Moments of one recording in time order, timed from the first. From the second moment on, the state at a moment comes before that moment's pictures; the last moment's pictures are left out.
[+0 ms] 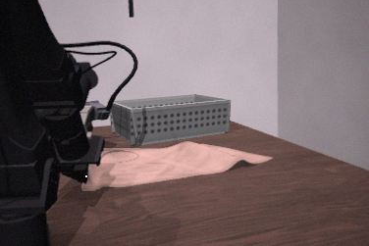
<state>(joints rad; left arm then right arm) -0.75 0.93 0.40 -0.69 0.00 0.00 1.14 1.17 0.37 -0.17 -0.01 0.00</state>
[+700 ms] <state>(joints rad) -0.78 0.95 0.39 -0.69 0.00 -0.01 1.16 1.19 0.35 -0.12 -0.01 0.00</state>
